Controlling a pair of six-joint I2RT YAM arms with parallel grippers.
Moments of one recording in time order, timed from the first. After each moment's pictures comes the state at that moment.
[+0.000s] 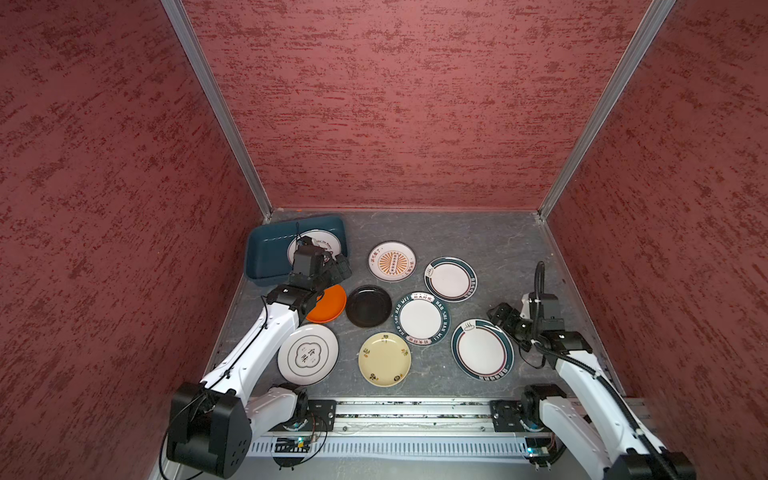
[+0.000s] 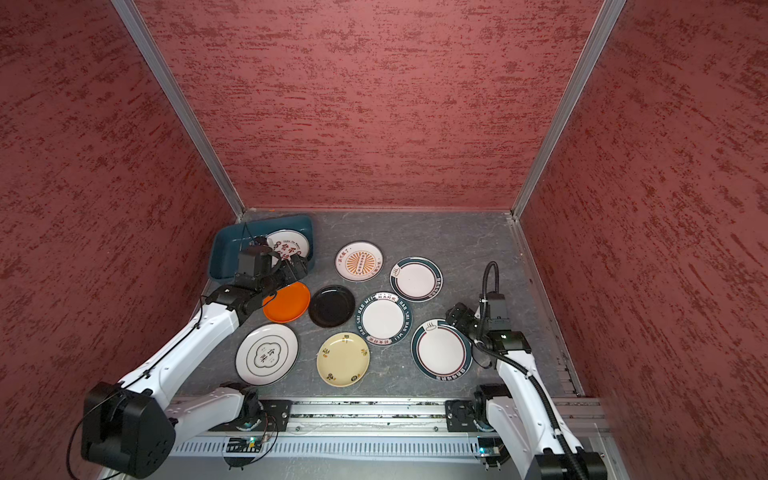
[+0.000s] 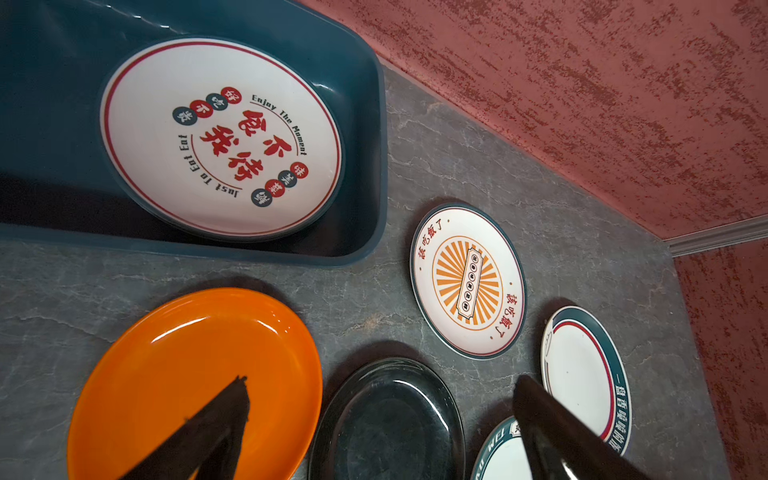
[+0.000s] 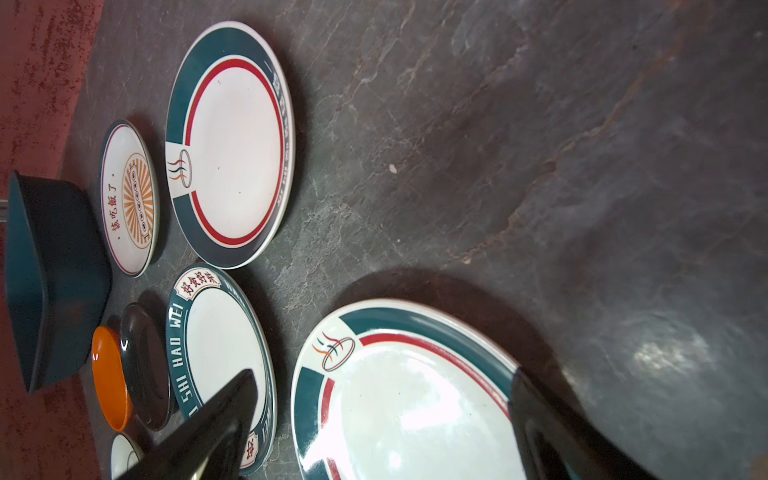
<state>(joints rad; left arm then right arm) -0.23 1.14 0.82 -0.32 -0.05 -0.62 0.03 0.80 0.43 -0.56 -0.24 0.73</state>
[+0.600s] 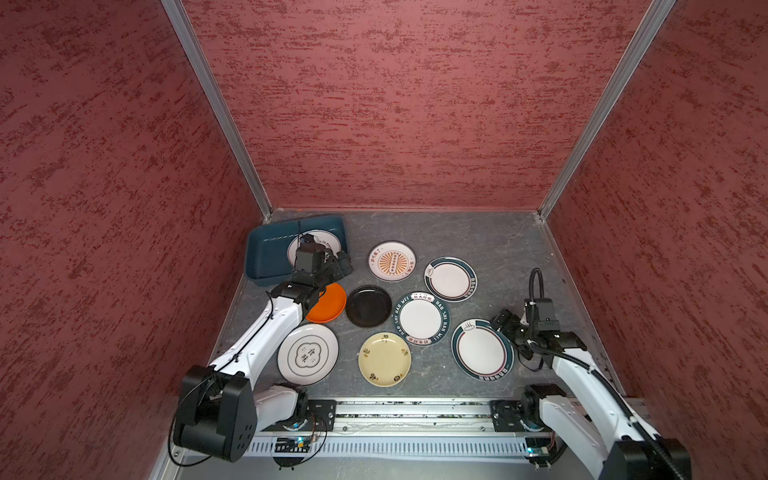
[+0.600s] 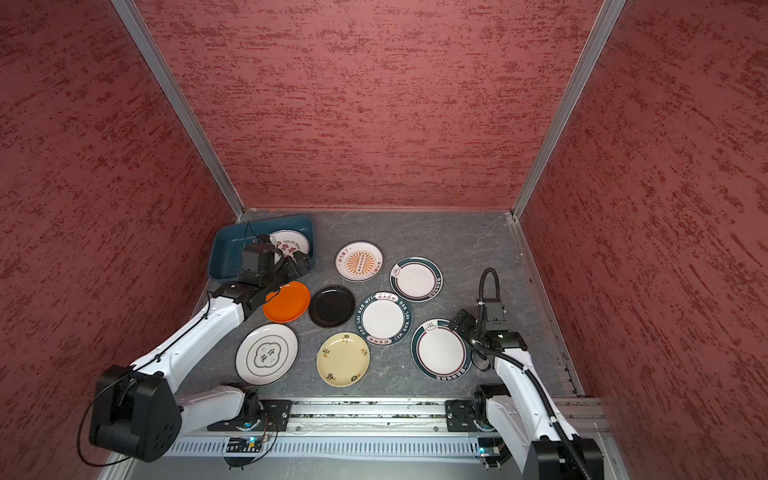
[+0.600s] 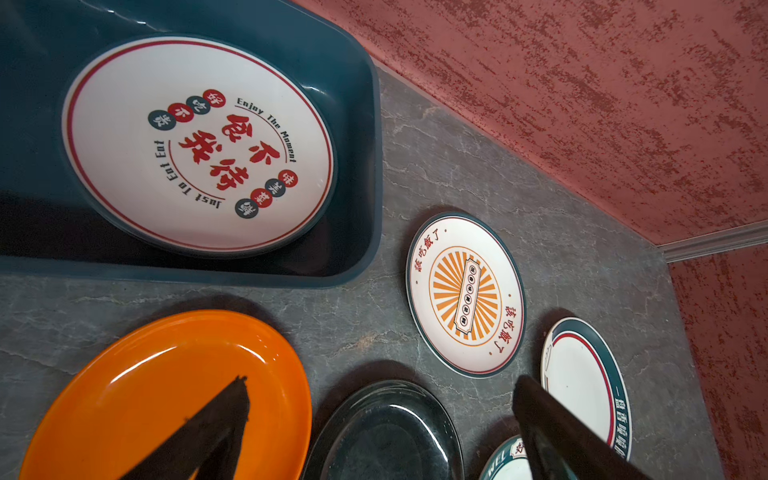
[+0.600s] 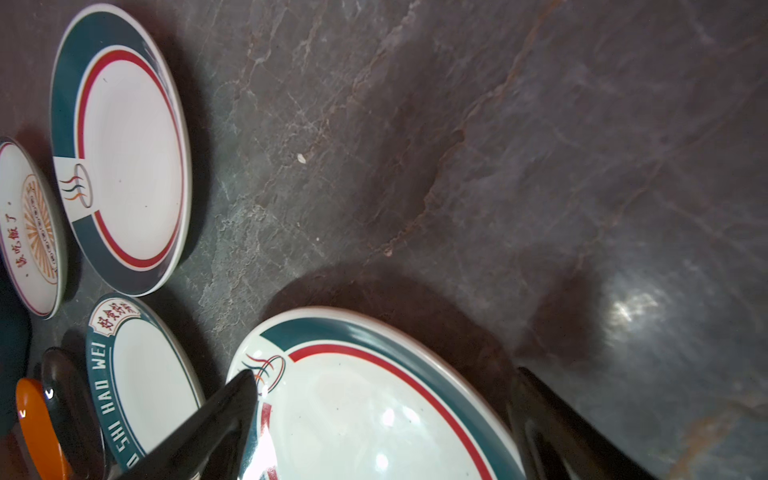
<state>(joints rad) -0.20 1.22 0.82 -0.24 -0.02 -0.62 0.03 0.88 0.40 -0.57 -0.14 0.77</state>
